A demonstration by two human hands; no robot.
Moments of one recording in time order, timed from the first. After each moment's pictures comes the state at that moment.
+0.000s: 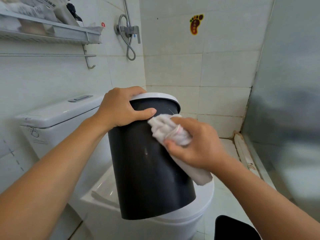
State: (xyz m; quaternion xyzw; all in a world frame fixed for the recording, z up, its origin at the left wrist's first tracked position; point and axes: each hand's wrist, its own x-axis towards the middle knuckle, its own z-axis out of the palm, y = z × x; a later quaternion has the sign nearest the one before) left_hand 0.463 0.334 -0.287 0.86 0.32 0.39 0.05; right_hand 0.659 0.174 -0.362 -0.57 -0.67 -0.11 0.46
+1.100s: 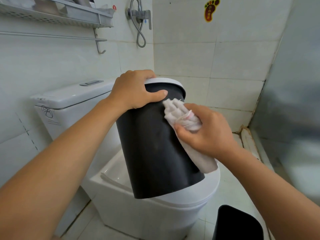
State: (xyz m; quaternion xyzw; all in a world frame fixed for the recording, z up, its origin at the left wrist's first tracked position) left_hand 0.468 0.337 -0.284 0.85 0.37 0.37 -0.01; right_hand 0.652 0.177 -0.364 -0.61 -0.66 -0.10 0.44
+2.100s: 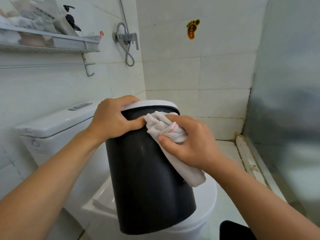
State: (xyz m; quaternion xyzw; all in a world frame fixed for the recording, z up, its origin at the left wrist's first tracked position) left_hand 0.448 0.328 -0.293 0.86 0.28 0.42 0.05; right_hand 0.650 0.187 -0.351 -0.57 -0.66 -0.08 0.49
